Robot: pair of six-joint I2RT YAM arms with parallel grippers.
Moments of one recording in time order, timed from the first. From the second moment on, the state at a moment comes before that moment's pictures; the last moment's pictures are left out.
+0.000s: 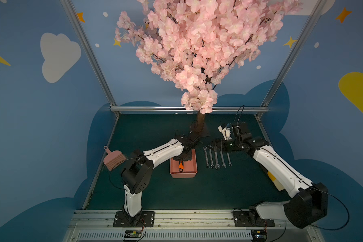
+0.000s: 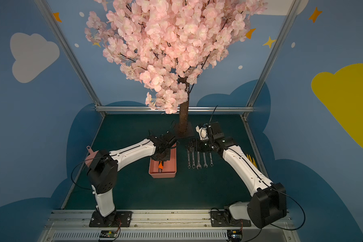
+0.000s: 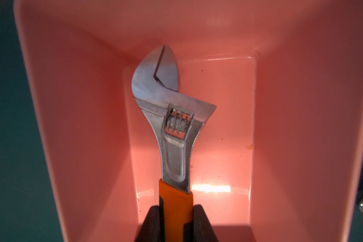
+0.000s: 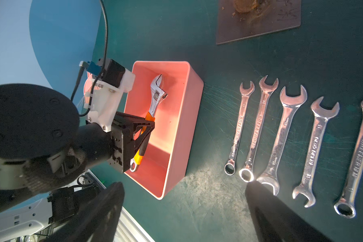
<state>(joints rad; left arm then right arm) -0.74 1.89 1.47 -0.97 -0.24 -0.72 0.42 1.35 1.16 -0.68 -0.44 0.37</state>
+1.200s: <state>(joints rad) -0.46 1.56 1.04 -0.90 -0.25 -0.50 0.56 1.44 1.25 -0.65 -0.47 0.39</state>
